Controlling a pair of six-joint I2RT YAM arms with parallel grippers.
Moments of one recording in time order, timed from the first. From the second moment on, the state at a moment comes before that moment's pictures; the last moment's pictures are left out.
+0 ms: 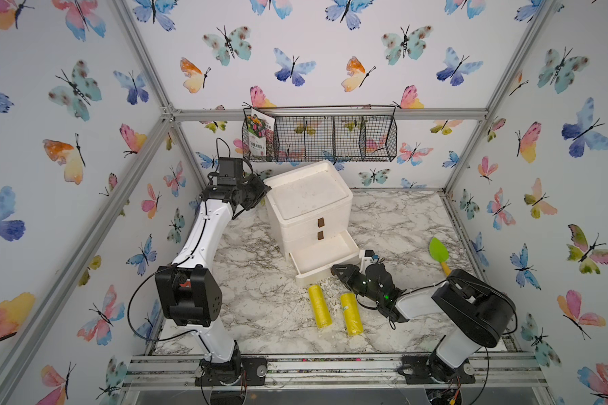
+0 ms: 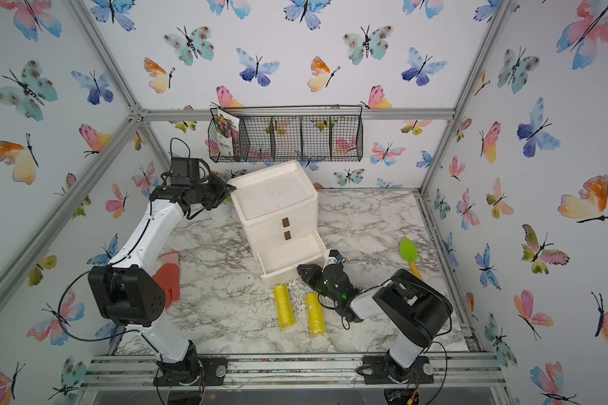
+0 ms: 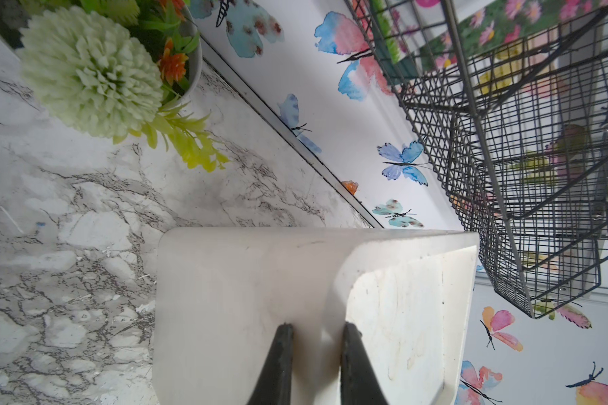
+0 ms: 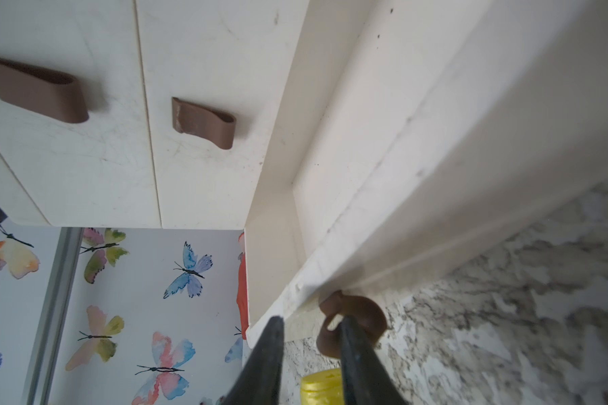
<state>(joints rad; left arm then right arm) -0.10 1.73 1.72 -0.66 0.30 -0.91 0.81 1.60 0.46 0.79 -0.05 1.22</state>
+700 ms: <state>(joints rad) -0.10 1.72 1.69 -0.62 0.30 -0.91 0.87 1.27 0.70 -0.35 0.07 0.83</state>
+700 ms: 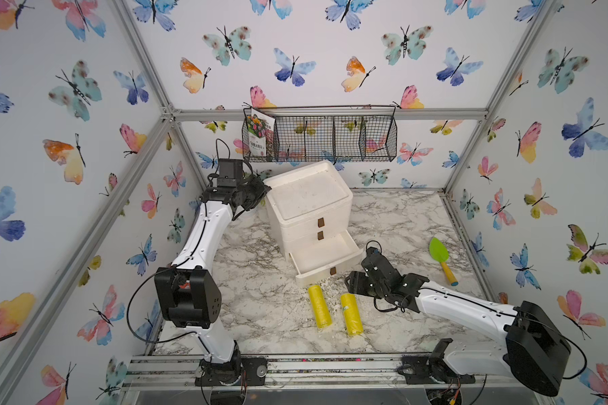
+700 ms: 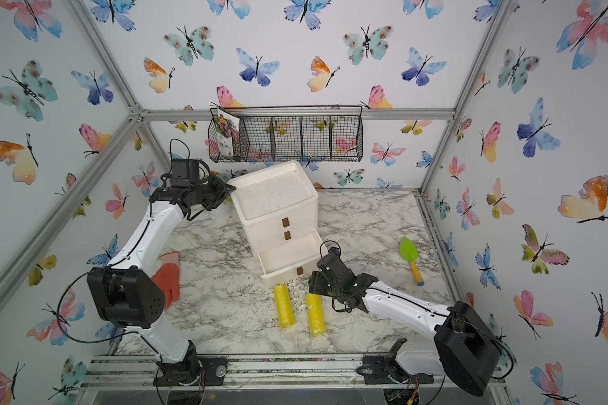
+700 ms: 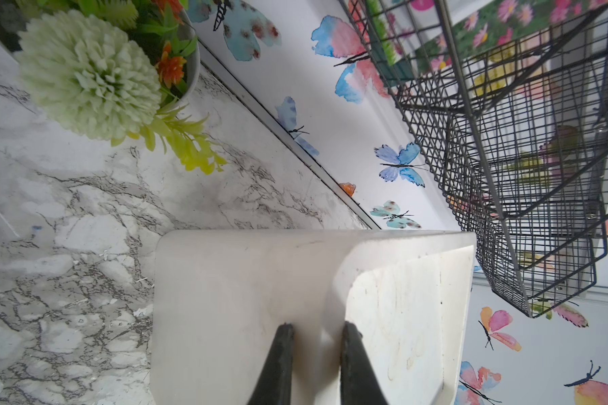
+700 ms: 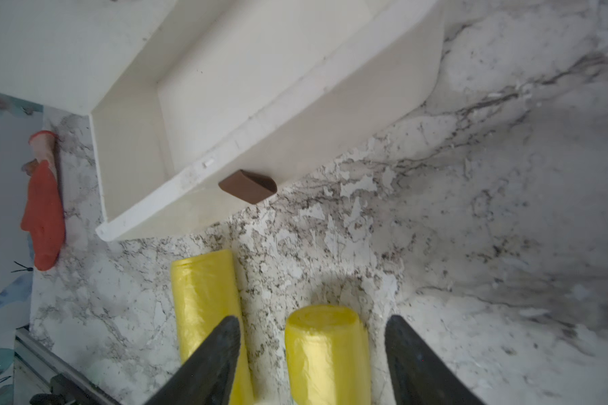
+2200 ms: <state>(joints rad) -0.10 1.69 1.63 -0.56 0.30 -0.92 1.05 1.40 0.77 -0.50 0.18 0.86</state>
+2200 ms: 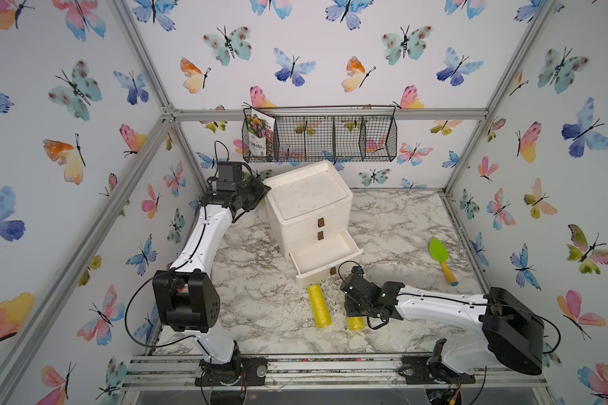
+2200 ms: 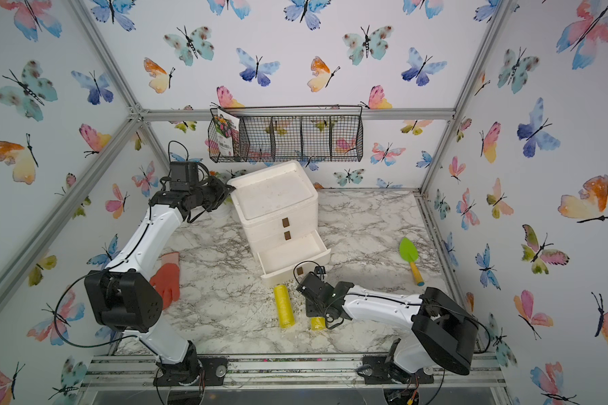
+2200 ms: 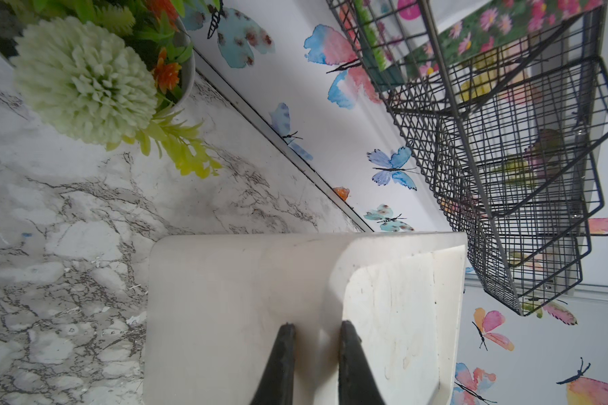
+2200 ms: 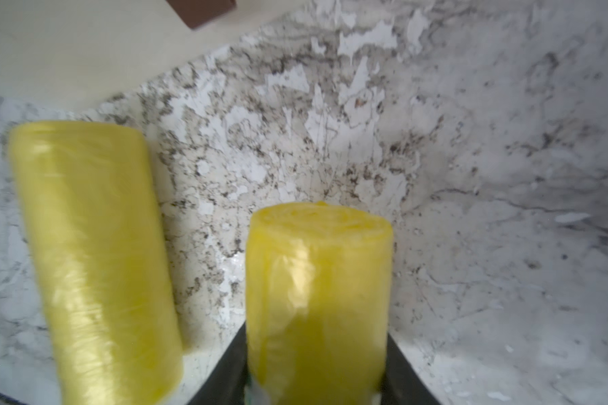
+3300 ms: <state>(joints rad) -0.10 1.68 1.63 -0.57 0.31 -0.93 0.73 1.60 1.00 -0.02 0.00 1.30</state>
